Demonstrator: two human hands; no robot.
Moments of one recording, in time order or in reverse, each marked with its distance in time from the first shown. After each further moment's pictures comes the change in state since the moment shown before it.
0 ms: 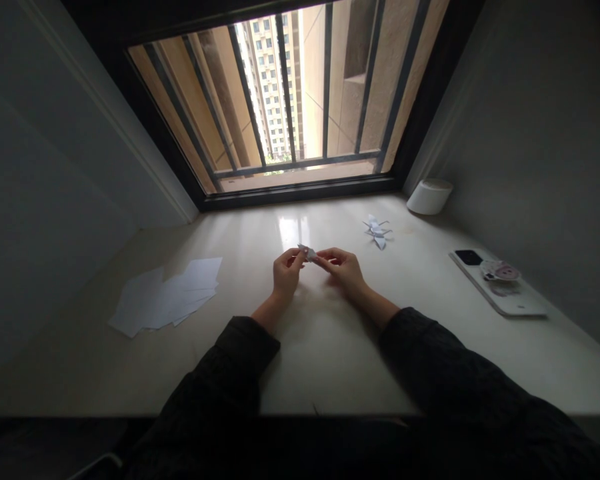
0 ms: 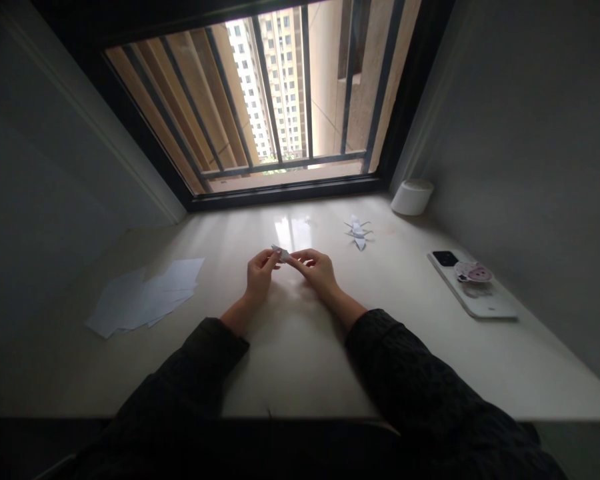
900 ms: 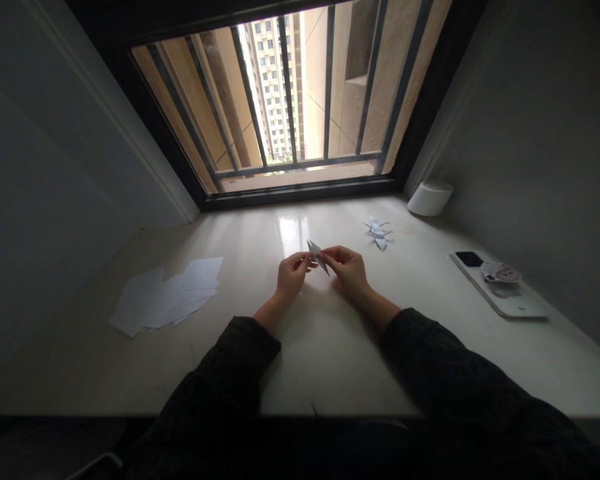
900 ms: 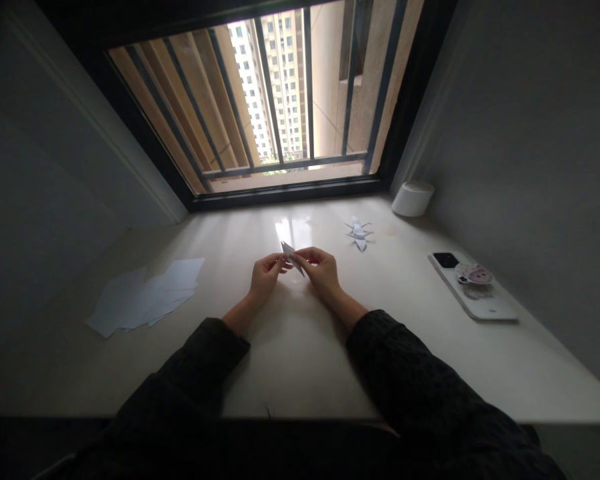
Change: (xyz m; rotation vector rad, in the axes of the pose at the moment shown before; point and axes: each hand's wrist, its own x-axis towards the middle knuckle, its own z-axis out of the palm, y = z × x) left_hand -0.001 -0.004 0.002 0.022 -0.146 -0.006; right_hand 0.000 0.001 0.000 0.075 0.096 -0.012
